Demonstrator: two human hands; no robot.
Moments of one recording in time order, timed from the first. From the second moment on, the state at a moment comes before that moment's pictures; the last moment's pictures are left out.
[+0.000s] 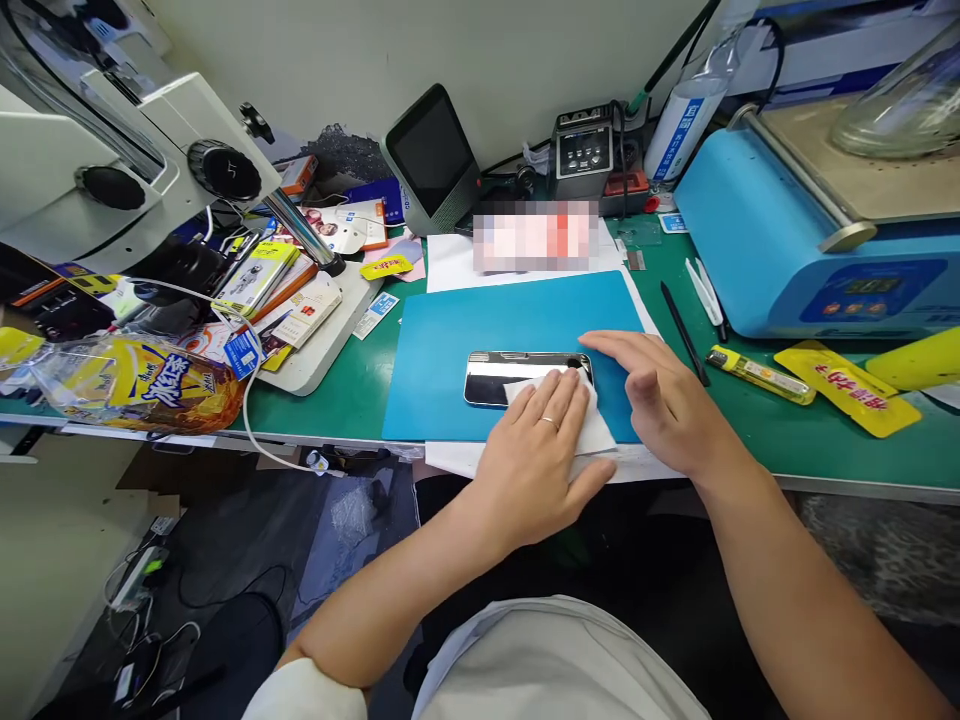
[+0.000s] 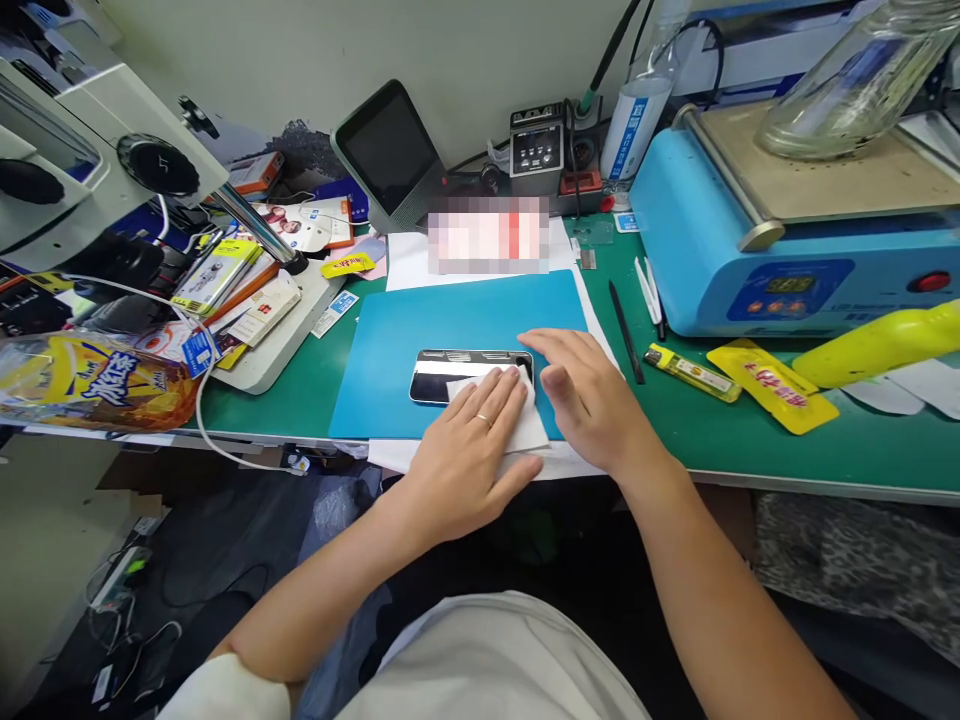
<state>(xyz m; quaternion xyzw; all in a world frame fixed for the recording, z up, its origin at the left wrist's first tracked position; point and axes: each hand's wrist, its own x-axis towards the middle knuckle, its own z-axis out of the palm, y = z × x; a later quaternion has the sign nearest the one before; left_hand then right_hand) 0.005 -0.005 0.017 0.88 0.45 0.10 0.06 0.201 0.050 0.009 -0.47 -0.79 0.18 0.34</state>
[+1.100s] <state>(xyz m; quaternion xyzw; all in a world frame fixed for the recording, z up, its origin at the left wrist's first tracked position) -0.021 0.035 0.021 0.84 0.53 0.10 0.08 0.200 0.052 0.006 -0.46 -0.84 0.14 0.24</state>
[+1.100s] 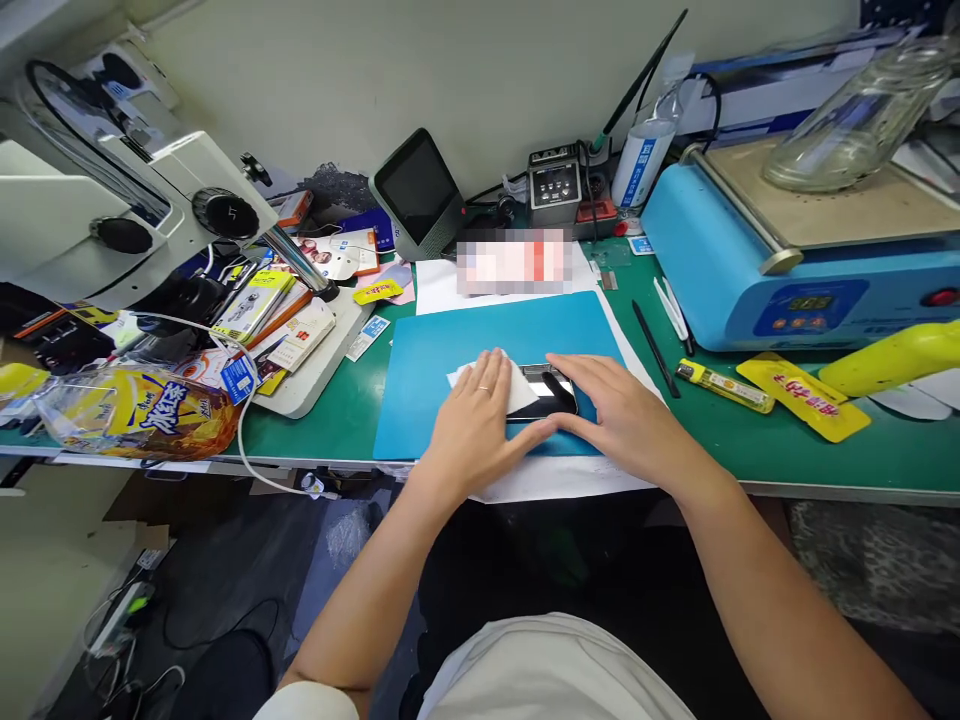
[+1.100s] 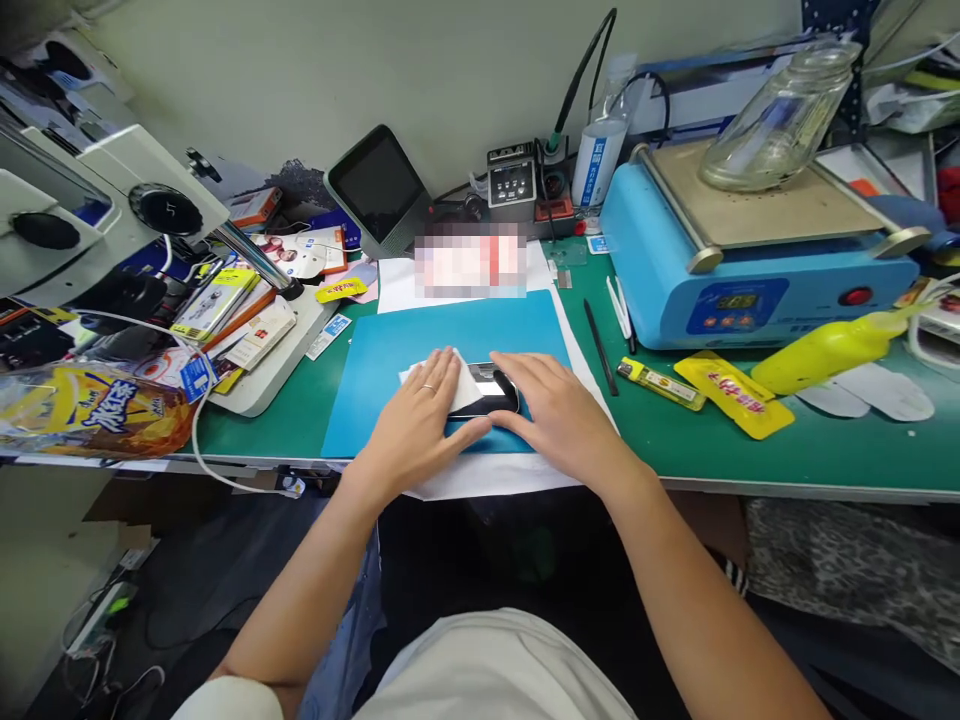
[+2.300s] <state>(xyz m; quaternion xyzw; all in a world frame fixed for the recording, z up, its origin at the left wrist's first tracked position) -0.104 0.036 0.022 0.77 0.56 0.30 0.08 0.103 0.085 0.053 -0.39 -0.90 0.16 0.12</state>
